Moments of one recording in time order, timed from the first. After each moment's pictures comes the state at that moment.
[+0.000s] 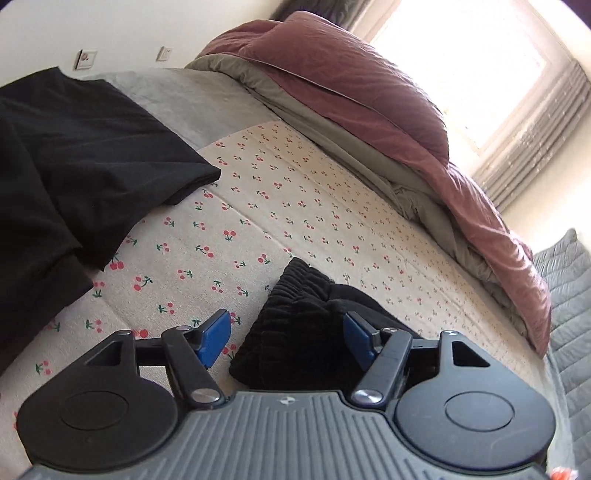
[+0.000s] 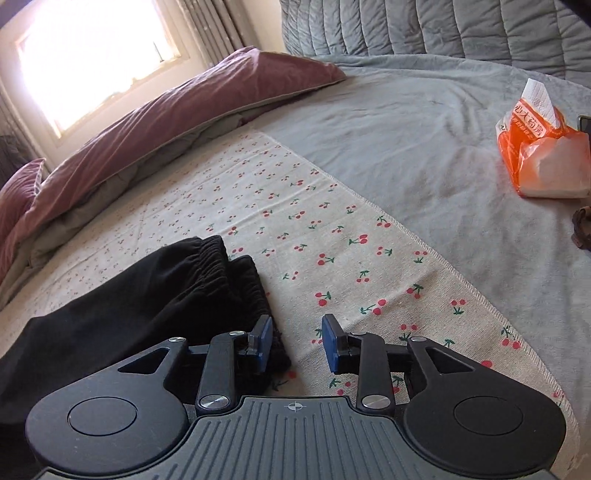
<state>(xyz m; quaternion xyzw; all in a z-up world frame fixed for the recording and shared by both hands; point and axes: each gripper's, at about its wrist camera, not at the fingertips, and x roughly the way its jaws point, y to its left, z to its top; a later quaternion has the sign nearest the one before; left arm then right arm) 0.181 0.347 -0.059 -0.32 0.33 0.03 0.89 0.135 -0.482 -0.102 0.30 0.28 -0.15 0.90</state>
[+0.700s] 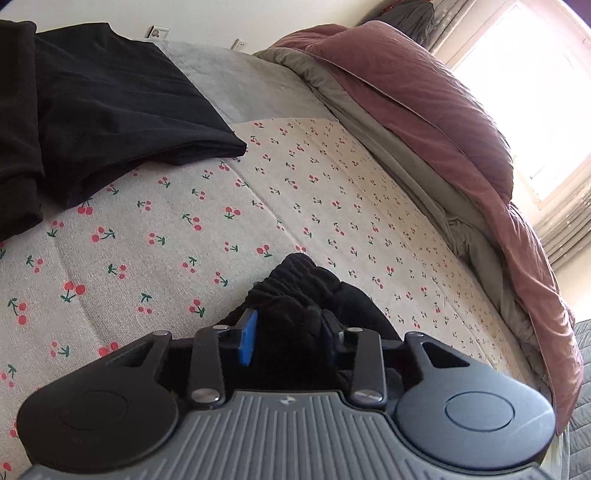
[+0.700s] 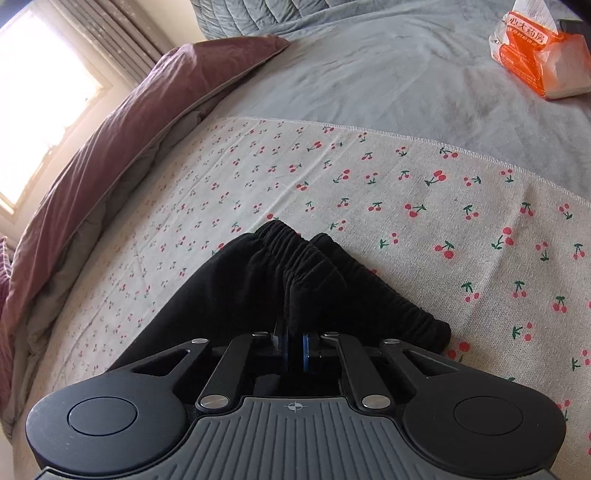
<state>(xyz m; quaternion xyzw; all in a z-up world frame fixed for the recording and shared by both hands) 0.238 0.297 -0.087 -0.35 0.32 0.15 0.87 0.210 -0.437 -0.107 0.43 0.28 -0.21 0.83</state>
